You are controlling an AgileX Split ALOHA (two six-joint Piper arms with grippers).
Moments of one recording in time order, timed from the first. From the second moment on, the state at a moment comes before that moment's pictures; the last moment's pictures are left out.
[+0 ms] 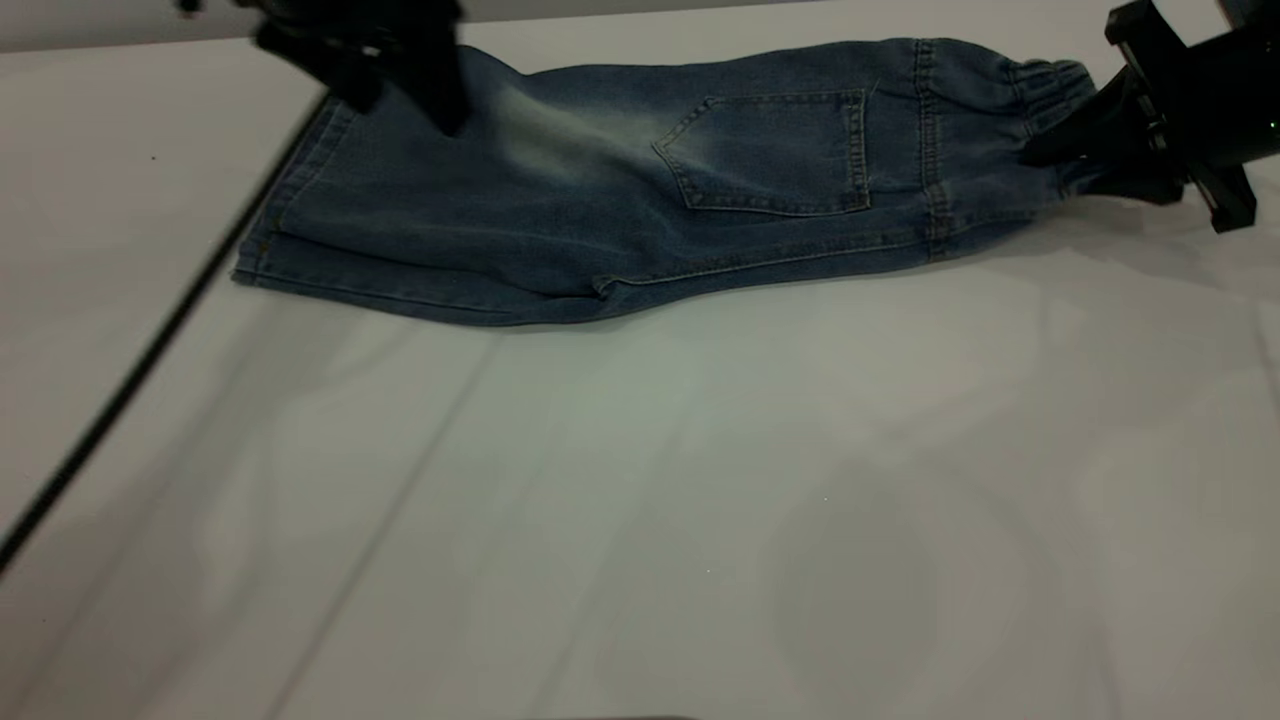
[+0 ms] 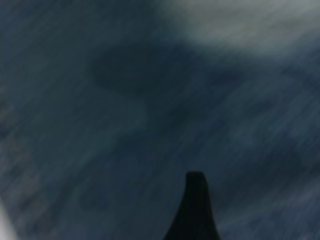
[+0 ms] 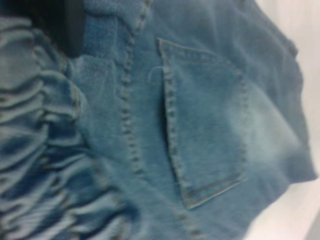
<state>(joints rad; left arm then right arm) -0.32 2.19 -1.57 -0.19 0.56 0.35 -0.20 2.34 -1.18 1.62 0.82 -1.21</state>
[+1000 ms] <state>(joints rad) -0.59 2.56 -1.97 -0.19 0.54 0.36 -0.15 2.11 -1.18 1.69 1.10 -1.22</state>
